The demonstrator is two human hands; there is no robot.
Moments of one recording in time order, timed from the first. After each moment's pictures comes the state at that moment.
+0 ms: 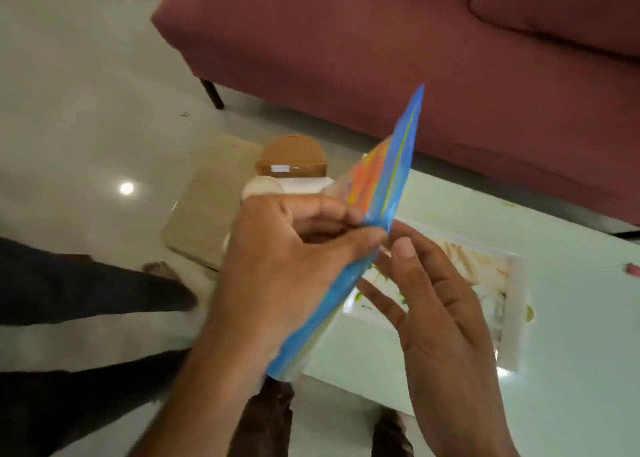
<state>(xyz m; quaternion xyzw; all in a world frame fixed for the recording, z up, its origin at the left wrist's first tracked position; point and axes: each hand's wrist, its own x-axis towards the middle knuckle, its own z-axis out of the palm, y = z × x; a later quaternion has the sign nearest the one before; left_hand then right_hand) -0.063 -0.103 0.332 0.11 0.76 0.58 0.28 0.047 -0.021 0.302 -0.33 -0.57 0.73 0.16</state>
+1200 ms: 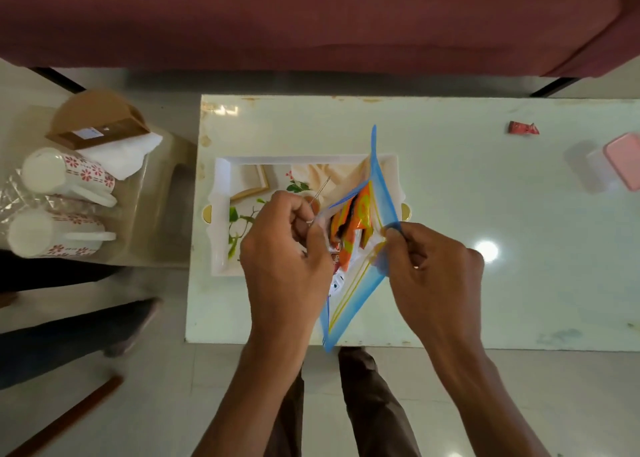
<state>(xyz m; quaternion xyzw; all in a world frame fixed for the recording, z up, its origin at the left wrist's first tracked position) 0.146 0.088 0.211 0.24 0.88 0.39 0.11 0.263 0.167 0.206 -0.52 -0.74 0.39 0.16</state>
